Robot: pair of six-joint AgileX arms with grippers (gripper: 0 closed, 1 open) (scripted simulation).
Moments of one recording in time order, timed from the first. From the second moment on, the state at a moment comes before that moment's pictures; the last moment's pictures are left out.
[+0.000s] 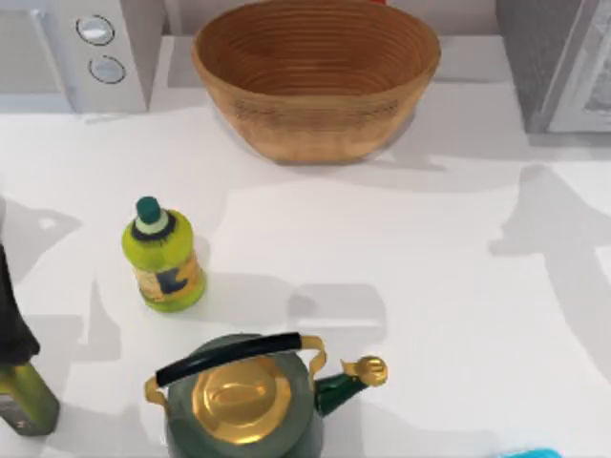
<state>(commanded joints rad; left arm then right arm) 0.00 0.00 0.00 0.00 0.00 0.00 0.39 0.71 1.01 -0.44 0.33 0.00</state>
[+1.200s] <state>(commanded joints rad) 0.00 0.00 0.00 0.00 0.00 0.00 0.01 0.02 0.00 0.00 0.00 0.00</state>
